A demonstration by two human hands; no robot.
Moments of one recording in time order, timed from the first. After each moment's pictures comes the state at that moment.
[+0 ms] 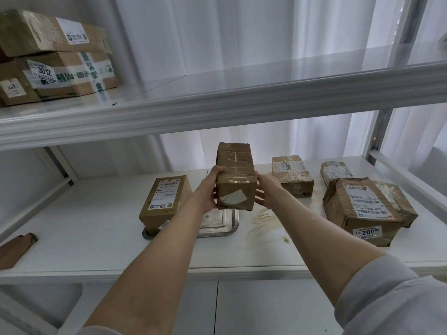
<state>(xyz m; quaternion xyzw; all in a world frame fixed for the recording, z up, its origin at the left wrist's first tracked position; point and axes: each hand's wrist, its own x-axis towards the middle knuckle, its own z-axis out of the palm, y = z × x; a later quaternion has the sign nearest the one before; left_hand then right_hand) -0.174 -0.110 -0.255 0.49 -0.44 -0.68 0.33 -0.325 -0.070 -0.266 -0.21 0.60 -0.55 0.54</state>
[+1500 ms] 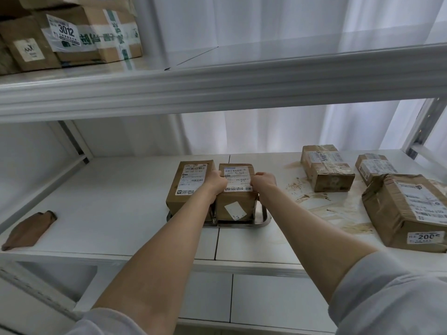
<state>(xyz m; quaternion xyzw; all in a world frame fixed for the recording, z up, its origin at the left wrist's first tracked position) -0.106 -0.164 -0.288 0.61 -0.61 -0.45 0.24 -0.231 -0.137 -0.305 -0.28 0.69 -0.49 0.45</state>
